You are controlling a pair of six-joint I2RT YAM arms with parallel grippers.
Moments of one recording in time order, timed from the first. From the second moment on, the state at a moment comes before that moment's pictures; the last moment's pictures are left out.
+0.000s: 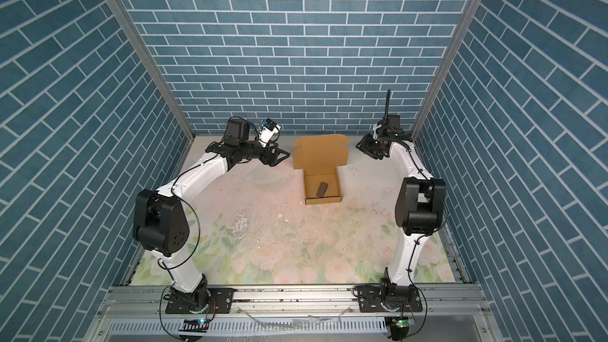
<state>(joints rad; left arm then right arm) -0.32 1.80 1.52 -0.33 0.60 0.17 0.04 1.99 1.75 -0.65 -0.47 0.41</state>
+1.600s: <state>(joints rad) -0.32 1.88 1.53 -0.29 0.61 0.10 0.16 1.94 1.47 -0.42 -0.68 0.41</state>
